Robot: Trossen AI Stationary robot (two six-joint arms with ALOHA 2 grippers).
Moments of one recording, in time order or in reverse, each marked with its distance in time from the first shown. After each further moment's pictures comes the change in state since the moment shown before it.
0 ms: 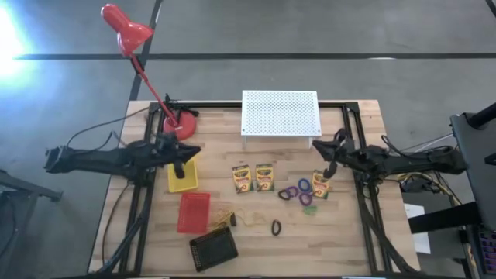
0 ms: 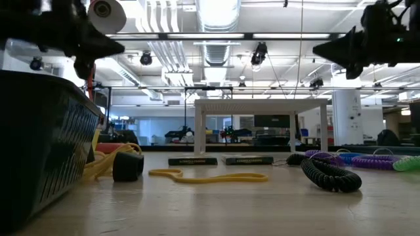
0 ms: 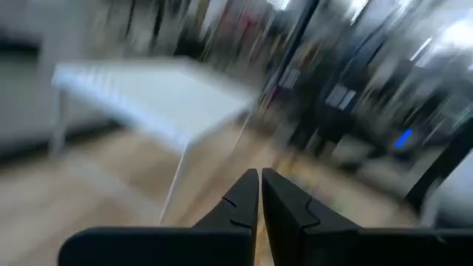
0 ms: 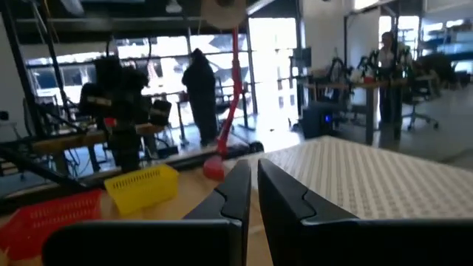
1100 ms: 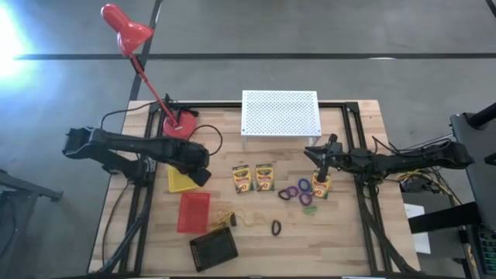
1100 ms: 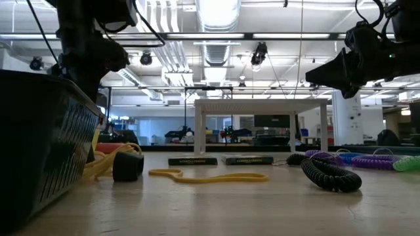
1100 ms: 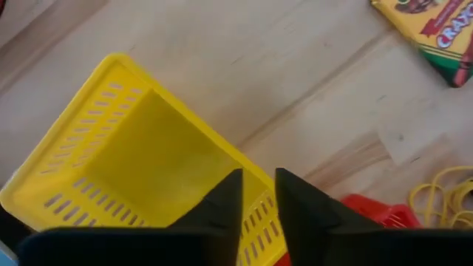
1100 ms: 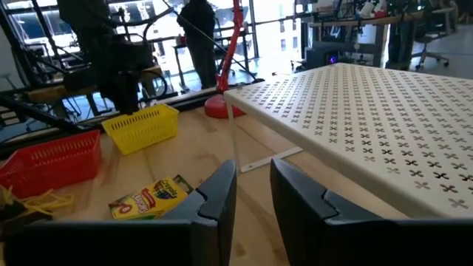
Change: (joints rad) left arm 0.009 0.822 0.558 -0.955 0.217 -0.514; right arm 0.001 0.216 0.000 0.000 -0.016 0.122
